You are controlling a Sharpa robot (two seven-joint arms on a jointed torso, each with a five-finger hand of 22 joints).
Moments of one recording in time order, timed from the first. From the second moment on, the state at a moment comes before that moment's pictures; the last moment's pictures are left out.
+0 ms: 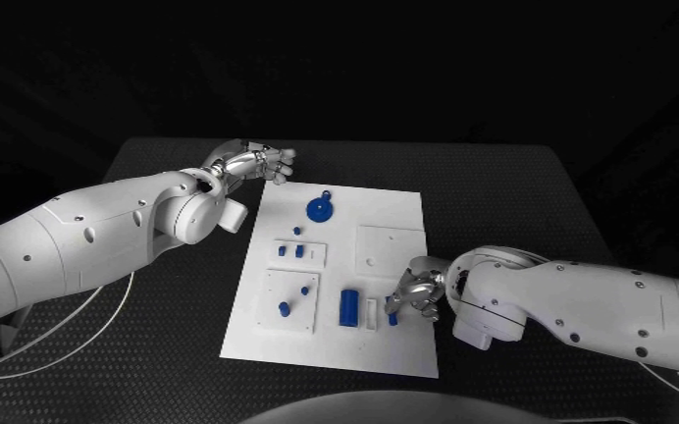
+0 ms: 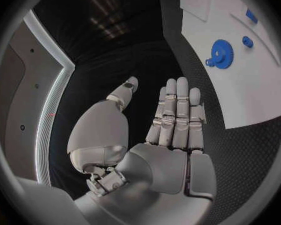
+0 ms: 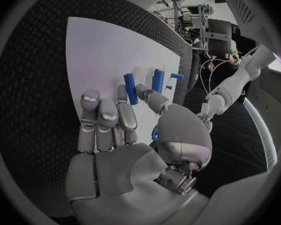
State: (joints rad) left arm 1.22 -0.75 -0.14 1.23 -0.24 -0.20 0.23; left_hand 0.94 -0.18 0.44 -0.12 0.10 0.92 0.14 0.34 0.46 1.29 0.09 0.08 0.22 1.03 0.06 0.54 0.60 0.03 0.71 -0.05 0.60 1.30; right arm 1.10 -0.81 -0.23 1.69 -0.89 -0.16 -0.58; right_hand 0.85 -0.10 0.75 -0.22 0.21 1.08 0.07 0.28 0.55 1.34 -0.03 1.25 1.31 1.32 -0.13 1.25 1.07 0.22 1.15 -0.05 1.01 1.31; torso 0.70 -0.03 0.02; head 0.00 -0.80
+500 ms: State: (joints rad) left arm 1.22 -0.75 -0.14 1.23 -0.24 -0.20 0.23; left_hand 0.94 -0.18 0.44 -0.12 0.09 0.92 0.14 0.34 0.46 1.29 0.09 0.08 0.22 1.03 0.06 0.54 0.60 0.03 0.71 -0.05 0.60 1.30; right arm 1.10 -0.77 -0.23 1.67 -0.78 -0.19 -0.58; right_hand 0.84 -0.11 0.75 -0.22 0.21 1.08 0.08 0.28 0.55 1.34 -0.03 1.25 1.31 1.32 -0.13 1.25 1.07 0.22 1.15 -0.05 1.01 1.31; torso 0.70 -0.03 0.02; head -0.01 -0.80
